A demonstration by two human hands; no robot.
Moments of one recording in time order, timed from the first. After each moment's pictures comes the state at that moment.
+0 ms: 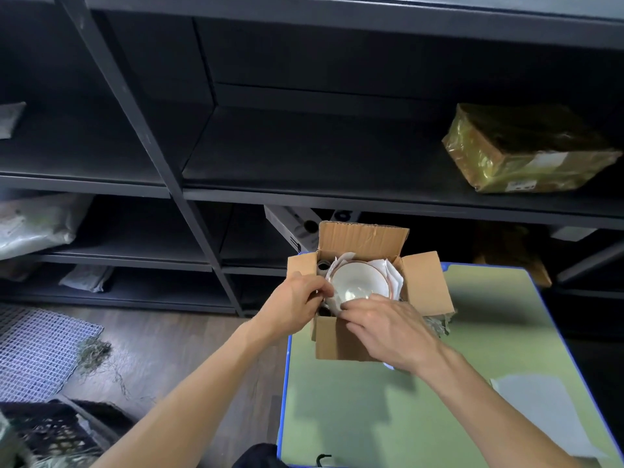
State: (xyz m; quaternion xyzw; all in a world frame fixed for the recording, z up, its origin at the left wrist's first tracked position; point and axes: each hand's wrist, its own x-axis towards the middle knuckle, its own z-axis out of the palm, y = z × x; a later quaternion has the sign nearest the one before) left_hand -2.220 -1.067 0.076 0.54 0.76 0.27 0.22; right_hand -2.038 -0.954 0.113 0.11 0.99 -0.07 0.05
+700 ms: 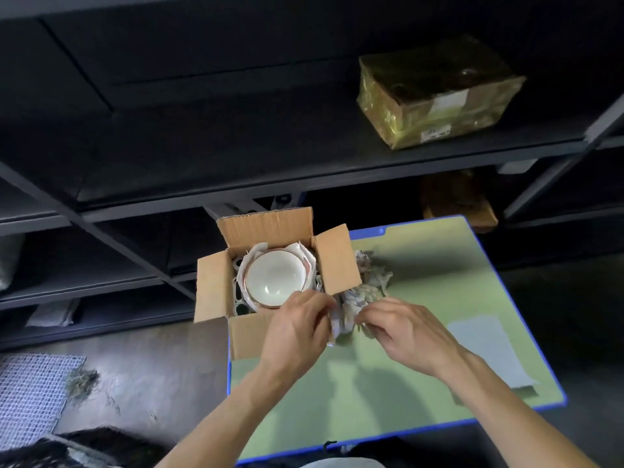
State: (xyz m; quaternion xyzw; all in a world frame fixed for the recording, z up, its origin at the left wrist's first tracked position) left_hand -2.062 -1.007 0.090 0.56 0.75 0.32 0.14; right_hand -1.880 -0.874 0.079 0.23 0.95 -0.21 0.00
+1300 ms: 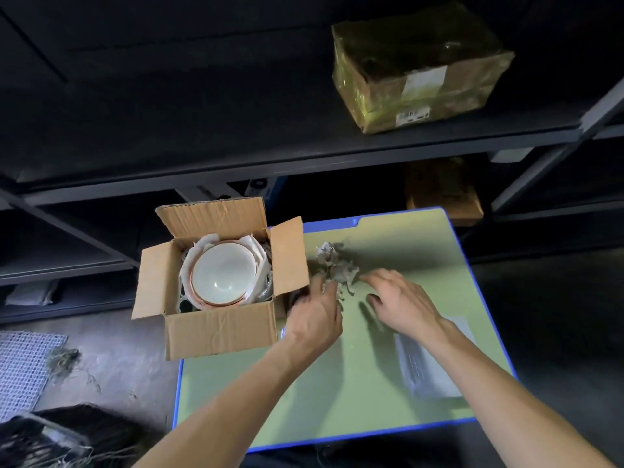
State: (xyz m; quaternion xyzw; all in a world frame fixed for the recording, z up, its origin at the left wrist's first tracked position) left_hand -1.987 -0.909 0.026 0.55 0.82 0.06 0.17; right_hand -1.849 -0.780 0.025 0.33 0.92 -0.20 0.08
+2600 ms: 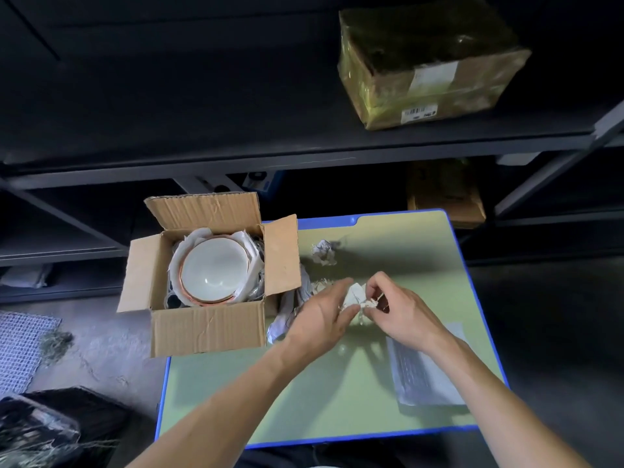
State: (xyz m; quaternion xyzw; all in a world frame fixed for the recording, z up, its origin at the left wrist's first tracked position) left_hand -1.977 -0.898 0.014 0.53 0.75 0.29 0.28; right_hand -1.832 -0.778 0.039 0.36 0.85 -0.39 0.04
